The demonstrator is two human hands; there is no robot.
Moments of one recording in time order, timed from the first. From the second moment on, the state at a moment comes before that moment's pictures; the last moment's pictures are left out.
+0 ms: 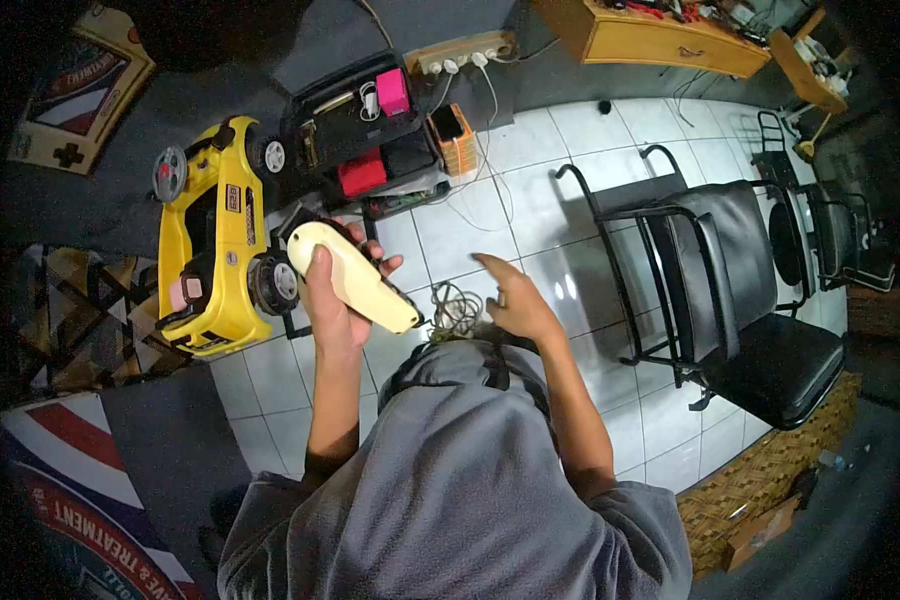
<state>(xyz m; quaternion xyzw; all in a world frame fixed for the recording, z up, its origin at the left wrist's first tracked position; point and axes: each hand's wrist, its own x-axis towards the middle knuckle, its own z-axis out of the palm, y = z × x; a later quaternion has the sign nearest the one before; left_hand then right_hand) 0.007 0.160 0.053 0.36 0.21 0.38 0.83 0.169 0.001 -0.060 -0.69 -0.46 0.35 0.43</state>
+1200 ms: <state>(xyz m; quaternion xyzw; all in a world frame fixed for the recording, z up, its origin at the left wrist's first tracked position) -0.009 0.132 0.030 0.44 0.05 0.22 0.87 0.168 0.062 -0.003 -0.70 -0.53 0.21 0.42</state>
